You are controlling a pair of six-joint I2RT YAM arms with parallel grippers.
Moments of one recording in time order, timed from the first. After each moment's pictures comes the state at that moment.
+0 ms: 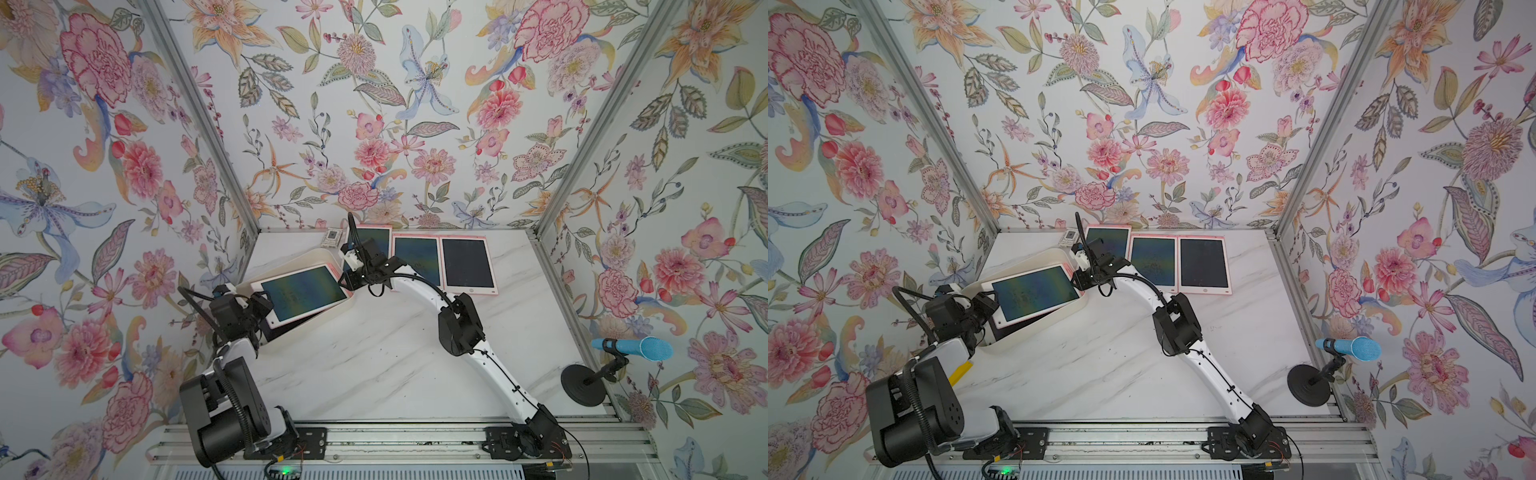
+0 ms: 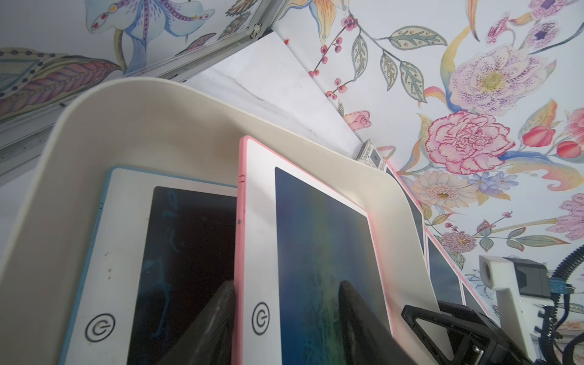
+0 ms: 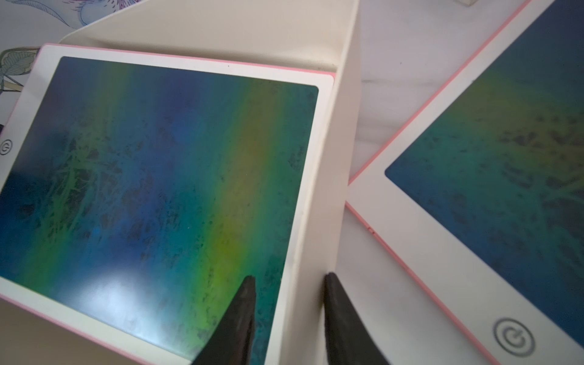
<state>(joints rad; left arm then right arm) 0.46 1.34 0.53 0.32 0.40 -0.59 0.78 2.75 2.57 -0.58 -0.37 0.22</state>
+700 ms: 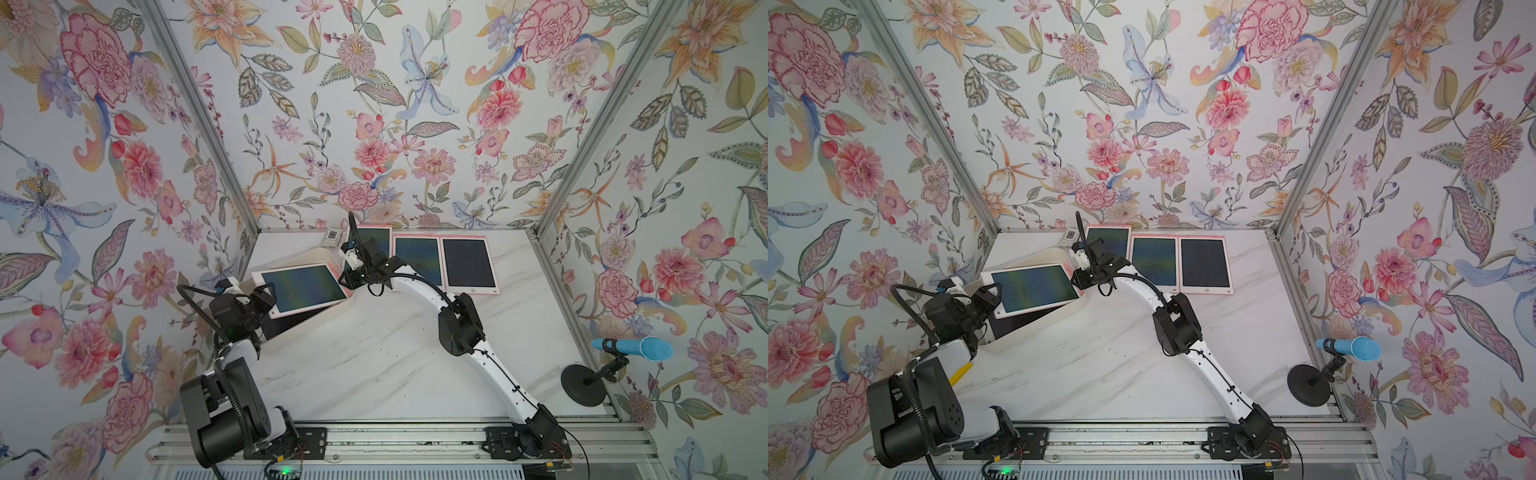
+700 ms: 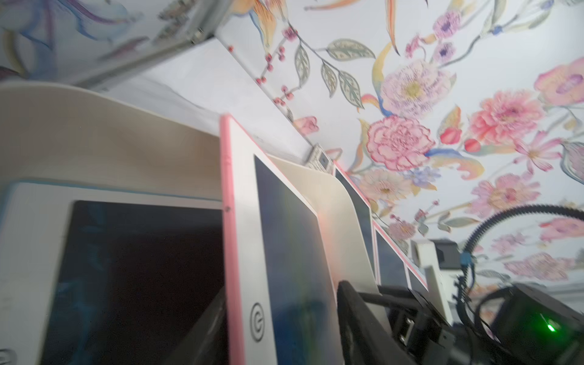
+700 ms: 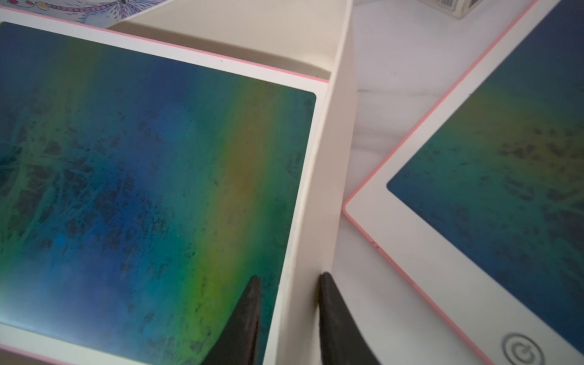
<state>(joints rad) 0.44 1.34 0.49 0.47 0.56 -0.67 0.79 2.75 2.57 -0.56 -0.37 0.22</state>
